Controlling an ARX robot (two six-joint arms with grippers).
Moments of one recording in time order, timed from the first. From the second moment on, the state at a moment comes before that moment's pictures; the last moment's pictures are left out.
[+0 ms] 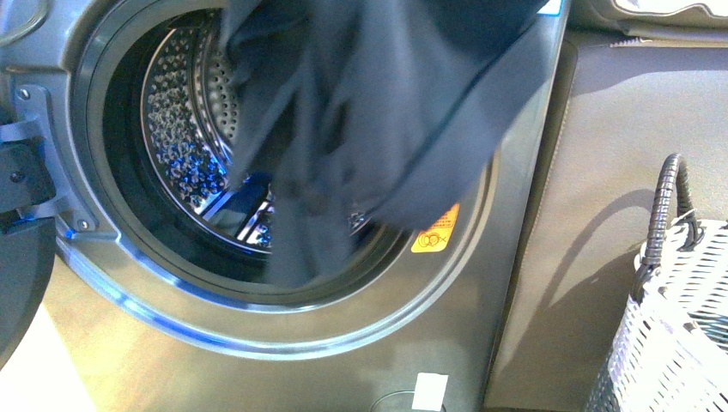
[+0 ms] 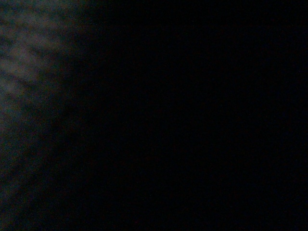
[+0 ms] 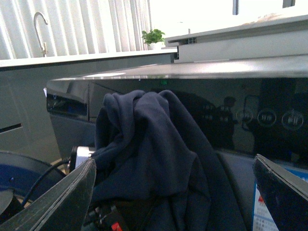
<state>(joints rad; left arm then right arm) -0.35 1.61 1.10 0.85 0.10 -0.21 0.41 1.22 1.18 0.28 -0.21 0.11</state>
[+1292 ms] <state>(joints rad) -0.22 1.78 0.76 1.02 0.07 -0.18 0.52 0.83 0.27 0.76 0.32 0.15</state>
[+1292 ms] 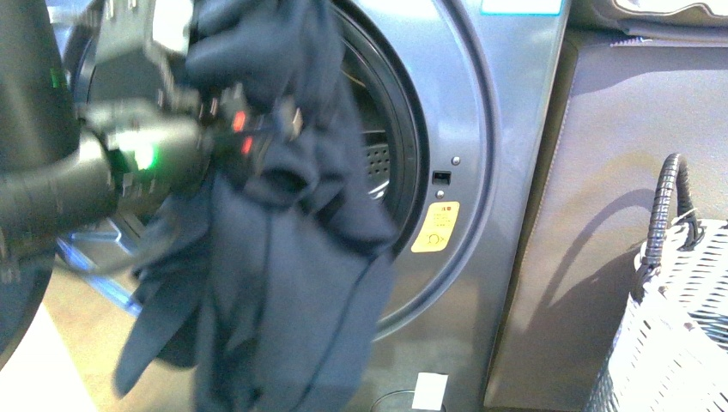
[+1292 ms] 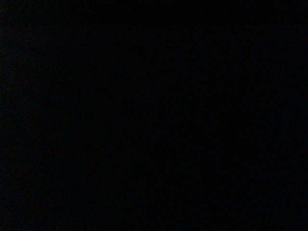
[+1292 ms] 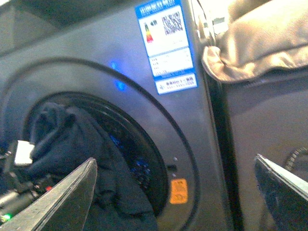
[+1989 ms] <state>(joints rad) -0.17 2.12 0.97 1.03 -0.07 -0.13 0.19 0.42 0.08 0.33 0.18 0.00</state>
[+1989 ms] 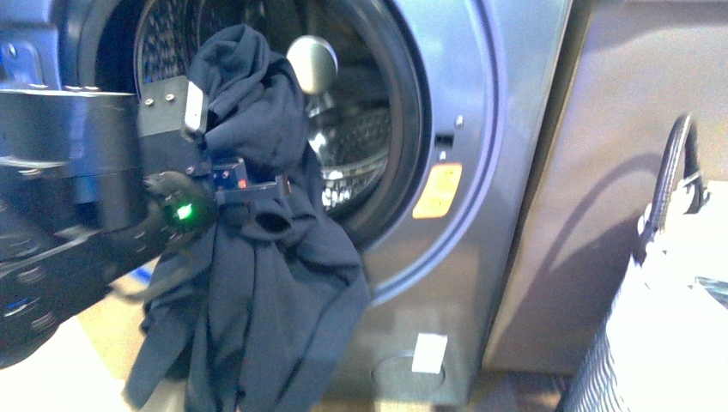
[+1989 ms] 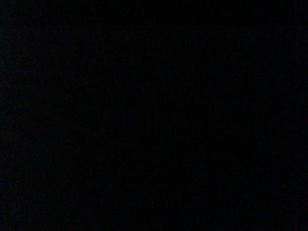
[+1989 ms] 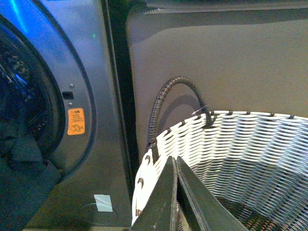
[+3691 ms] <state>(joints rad) -0.14 3.05 2.86 0.17 -0.47 0.32 0.00 0.00 0.00 0.00 0.00 0.00</state>
